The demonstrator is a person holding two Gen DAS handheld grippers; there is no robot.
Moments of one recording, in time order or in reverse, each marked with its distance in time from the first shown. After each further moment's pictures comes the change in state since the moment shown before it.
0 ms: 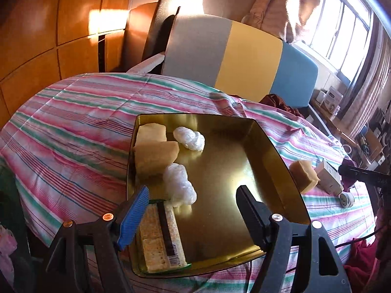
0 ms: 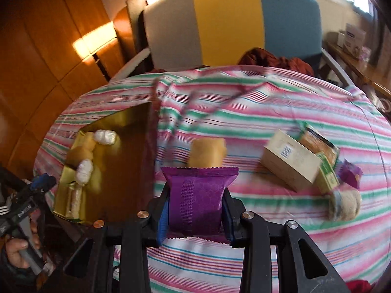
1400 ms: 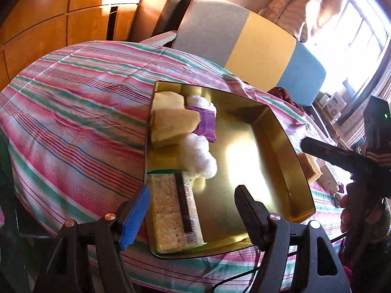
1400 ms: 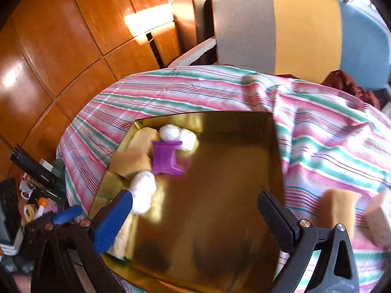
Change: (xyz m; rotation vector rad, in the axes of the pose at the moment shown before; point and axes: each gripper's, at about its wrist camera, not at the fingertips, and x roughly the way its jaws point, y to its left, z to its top) left arm 0.013 0.031 -0.021 -0.089 0.104 -0.043; right arm 0.097 0.140 0.024 -0.173 0.014 0.163
